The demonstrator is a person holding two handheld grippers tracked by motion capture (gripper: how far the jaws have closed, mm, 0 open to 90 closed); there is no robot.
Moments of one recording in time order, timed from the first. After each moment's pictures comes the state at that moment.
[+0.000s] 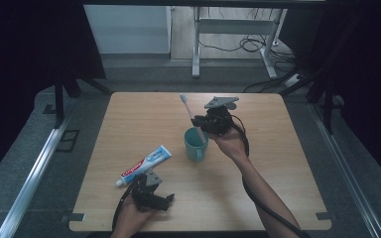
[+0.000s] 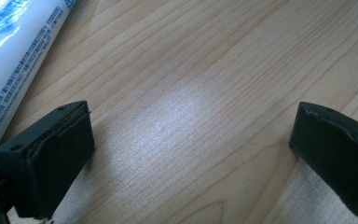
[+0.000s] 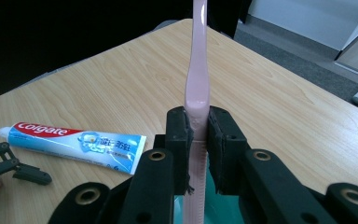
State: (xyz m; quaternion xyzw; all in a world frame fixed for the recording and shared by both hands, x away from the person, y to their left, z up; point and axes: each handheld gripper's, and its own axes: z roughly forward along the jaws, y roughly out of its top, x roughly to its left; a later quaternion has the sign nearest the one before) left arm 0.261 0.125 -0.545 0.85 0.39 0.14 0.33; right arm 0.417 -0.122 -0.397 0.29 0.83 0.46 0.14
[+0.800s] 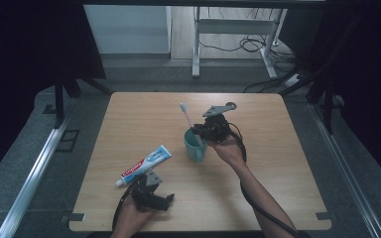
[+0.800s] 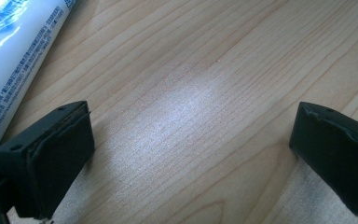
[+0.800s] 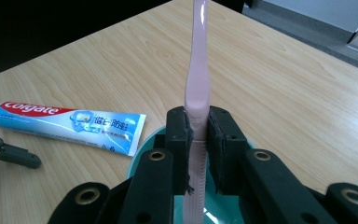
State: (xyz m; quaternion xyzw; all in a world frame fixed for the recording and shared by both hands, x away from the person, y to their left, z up) left arm 0.261 0.125 -0.545 0.85 0.39 0.14 0.33; right arm 0.420 -0.121 -0.434 0.30 0.84 0.45 0.12
